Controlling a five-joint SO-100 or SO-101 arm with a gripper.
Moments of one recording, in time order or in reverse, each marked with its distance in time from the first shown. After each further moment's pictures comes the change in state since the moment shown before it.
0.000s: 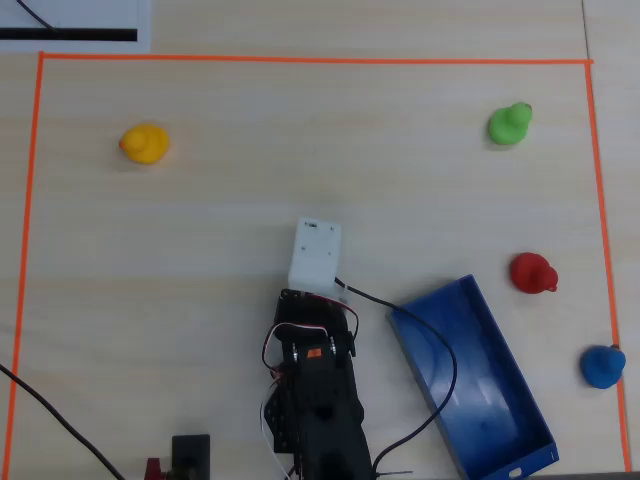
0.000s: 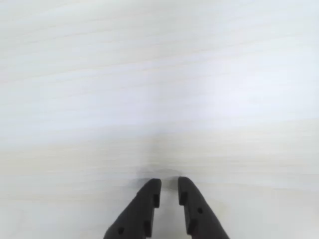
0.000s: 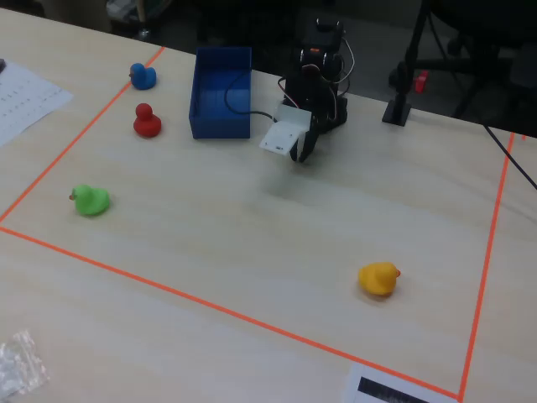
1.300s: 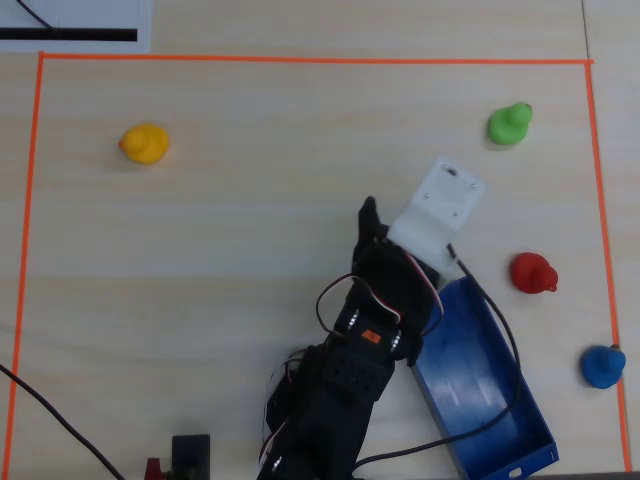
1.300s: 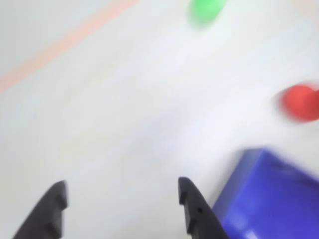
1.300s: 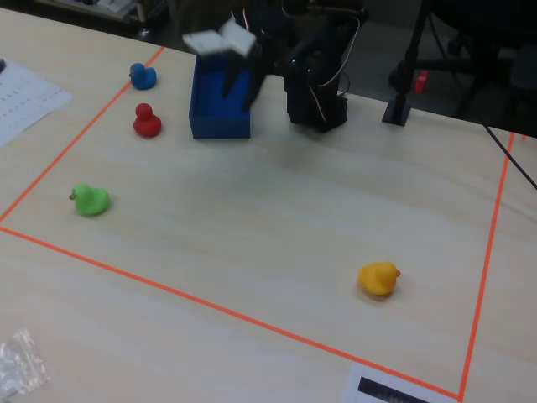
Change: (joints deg) arm 38.2 -39.2 -57.6 -7.6 -10.8
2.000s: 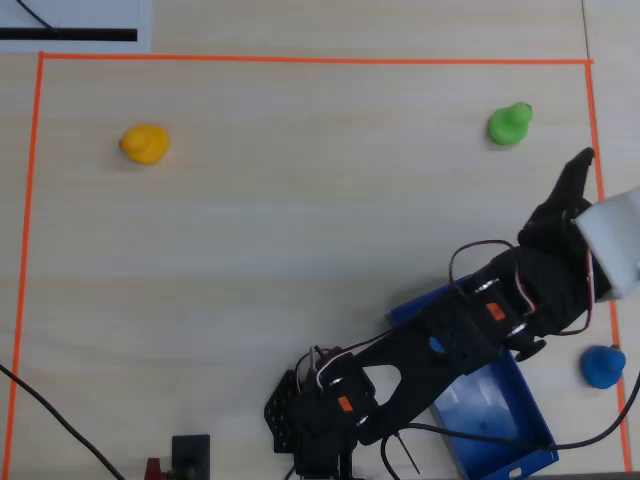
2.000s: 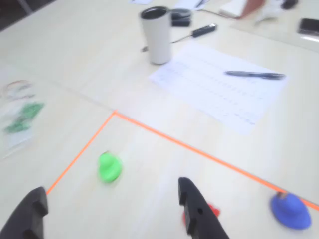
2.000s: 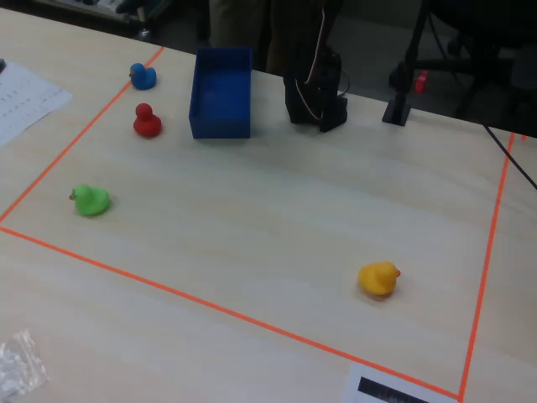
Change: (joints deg) arm 28.2 -39.0 -41.8 -19.0 0.7
